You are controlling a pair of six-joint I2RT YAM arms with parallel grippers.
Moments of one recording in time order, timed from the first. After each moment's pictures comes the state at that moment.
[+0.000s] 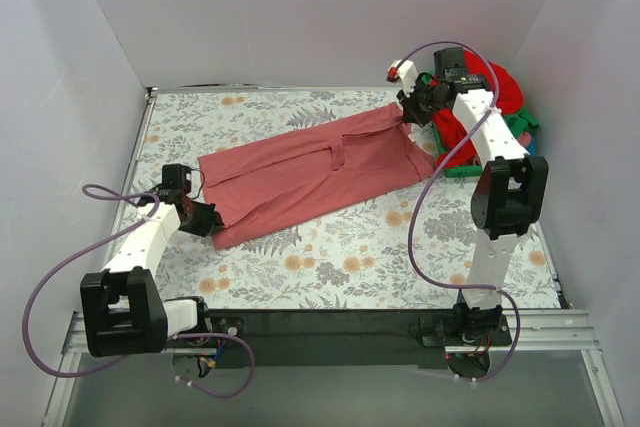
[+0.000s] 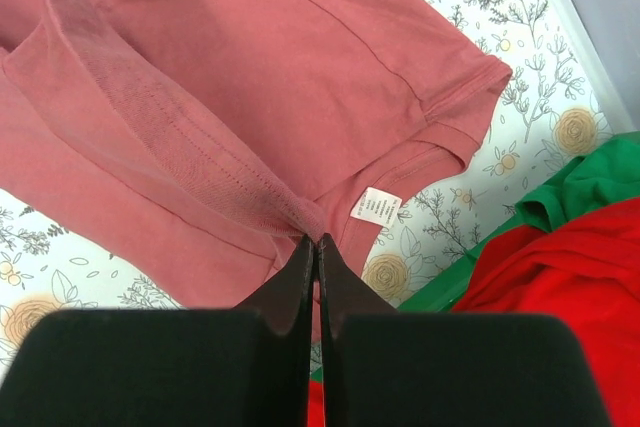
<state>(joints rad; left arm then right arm) 0.06 1.22 0.74 -0.75 0.05 -1.24 0.15 1.99 1.88 -0.80 -0.49 -0.76</state>
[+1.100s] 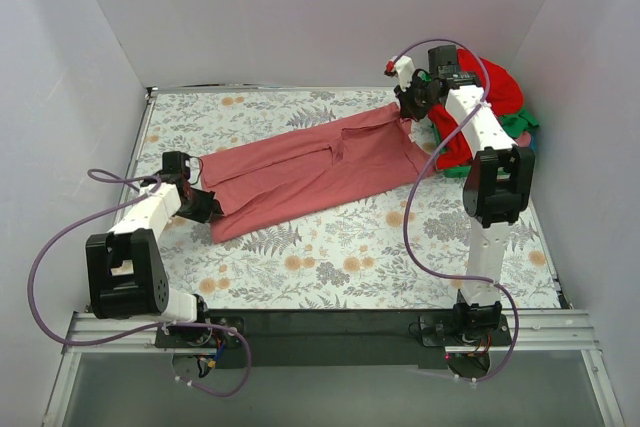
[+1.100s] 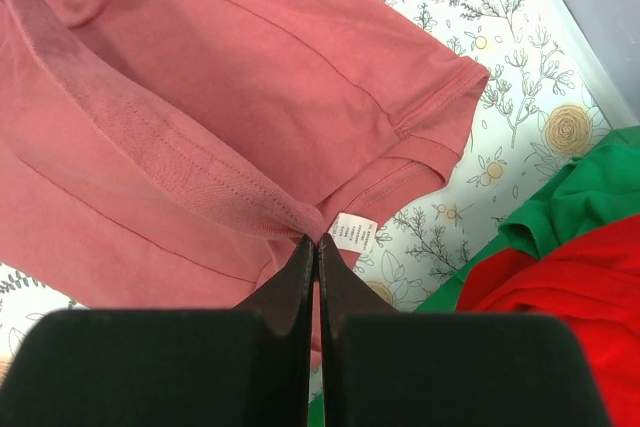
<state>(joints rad) 0.10 1.42 0.84 -0.65 0.07 -1.17 0.15 2.12 1.99 -0.76 -0.45 -0.68</state>
